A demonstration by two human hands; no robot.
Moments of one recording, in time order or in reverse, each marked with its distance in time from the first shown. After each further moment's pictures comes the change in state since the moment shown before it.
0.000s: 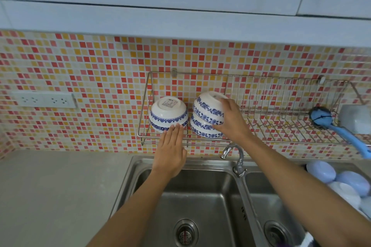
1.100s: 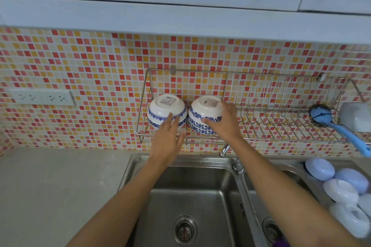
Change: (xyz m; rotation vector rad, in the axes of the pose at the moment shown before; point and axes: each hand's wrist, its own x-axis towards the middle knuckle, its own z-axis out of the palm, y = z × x) left_hand 0.022 -0.005 -0.021 -0.269 0.067 -0.135; right_hand -0.001 -0.001 0.034 0.320 0.055 0.317
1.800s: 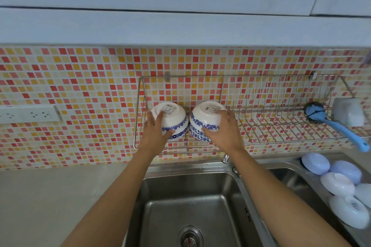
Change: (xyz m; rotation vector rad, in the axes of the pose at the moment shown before) left_hand 0.067 -0.057 0.004 -0.181 -0.085 -0.100; right_hand -0.011 -0.009 0.008 -0.206 0.100 0.019
